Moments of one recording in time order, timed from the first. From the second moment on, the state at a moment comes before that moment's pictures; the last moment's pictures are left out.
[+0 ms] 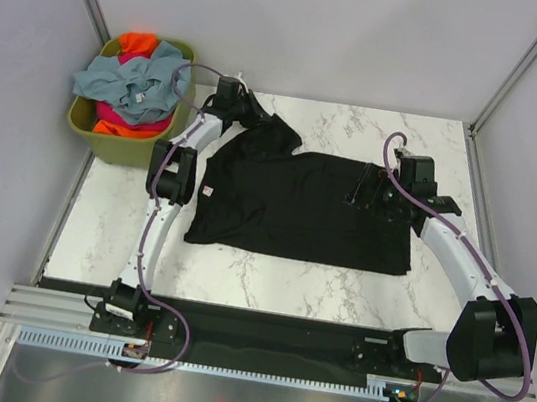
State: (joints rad) left arm -0.19 2.79 2.41 -0.13 0.45 -0.74; right arm 0.19 1.33 0.99 -0.47 -0.21 0.46
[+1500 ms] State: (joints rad) left arm -0.15 2.48 2.10 -0.18 0.57 -0.66; right arm -0.13 2.19 1.62 -0.30 0.01 0.45
